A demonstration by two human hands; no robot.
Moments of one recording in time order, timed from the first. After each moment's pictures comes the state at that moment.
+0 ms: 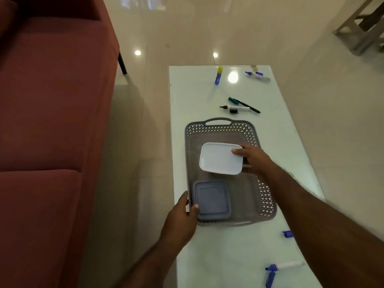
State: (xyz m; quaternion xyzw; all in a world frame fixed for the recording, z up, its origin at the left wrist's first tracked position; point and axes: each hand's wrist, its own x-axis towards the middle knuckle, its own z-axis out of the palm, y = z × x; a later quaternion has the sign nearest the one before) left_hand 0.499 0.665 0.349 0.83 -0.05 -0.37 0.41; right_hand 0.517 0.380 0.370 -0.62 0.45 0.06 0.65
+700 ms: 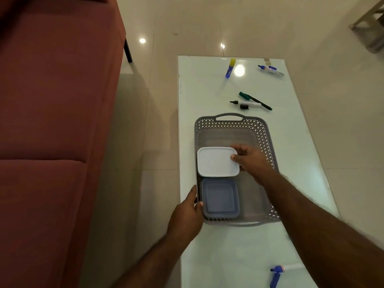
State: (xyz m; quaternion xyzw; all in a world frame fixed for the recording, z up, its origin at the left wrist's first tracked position) left_hand 0.505 0.664 0.338 0.83 -0.06 -0.38 0.41; right_hand 0.530 0.412 0.348 -0.72 0.39 0.05 0.57
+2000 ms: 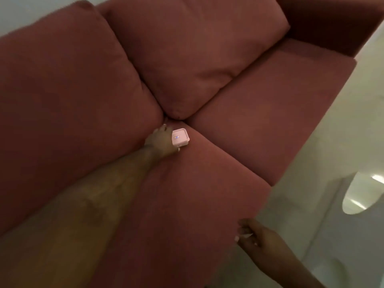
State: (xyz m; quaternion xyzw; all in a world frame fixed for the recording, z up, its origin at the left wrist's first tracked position) left_hand 0.799 1.224 0.413 0.98 0.12 -0.14 0.06; right_hand 0.623 0.858 0.396 -0.87 -0.09 0.32 0.36
